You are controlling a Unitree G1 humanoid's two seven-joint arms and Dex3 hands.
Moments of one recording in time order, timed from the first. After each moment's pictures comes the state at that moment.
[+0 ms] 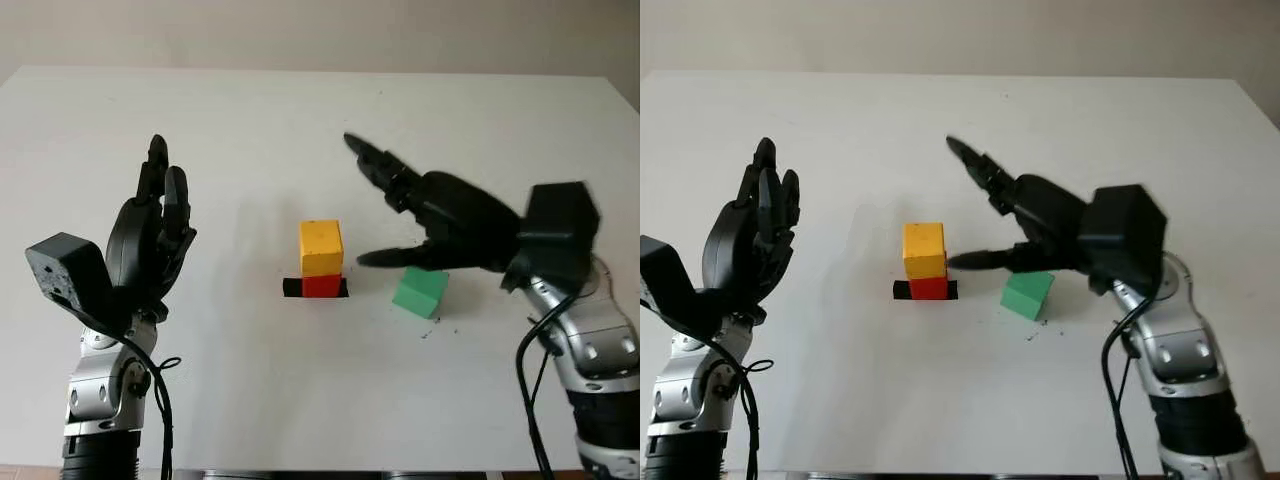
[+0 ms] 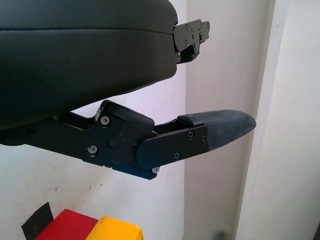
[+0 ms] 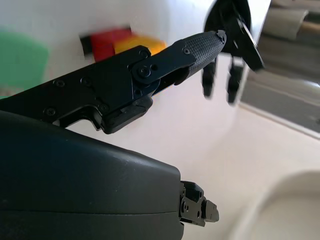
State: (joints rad) left arm -0.24 0.19 0.23 -0.06 -0.30 0.16 -0.16; right arm -0.48 -0.53 -0.10 -0.20 0.16 0.24 0.65
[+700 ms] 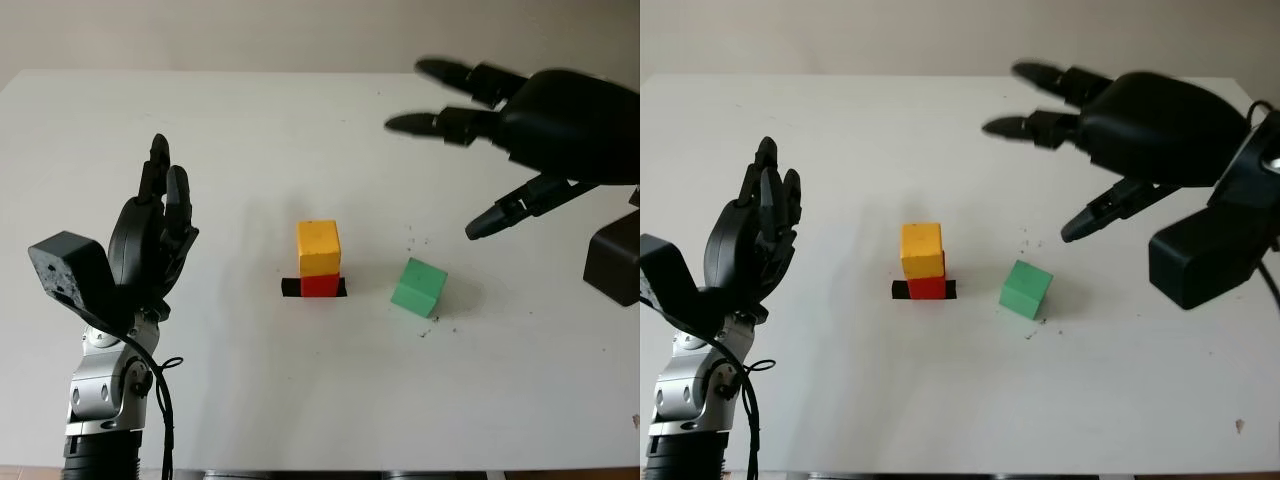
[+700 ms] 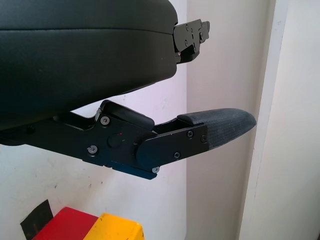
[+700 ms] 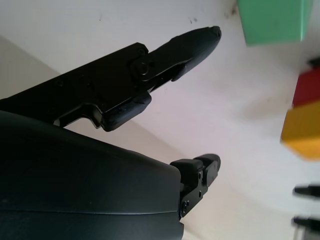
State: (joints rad) left arm -0.24 0.19 0.22 -0.06 -0.29 0.16 -0.16; right arm -0.81 -0.96 0.11 0.40 -0.57 -1.01 0.51
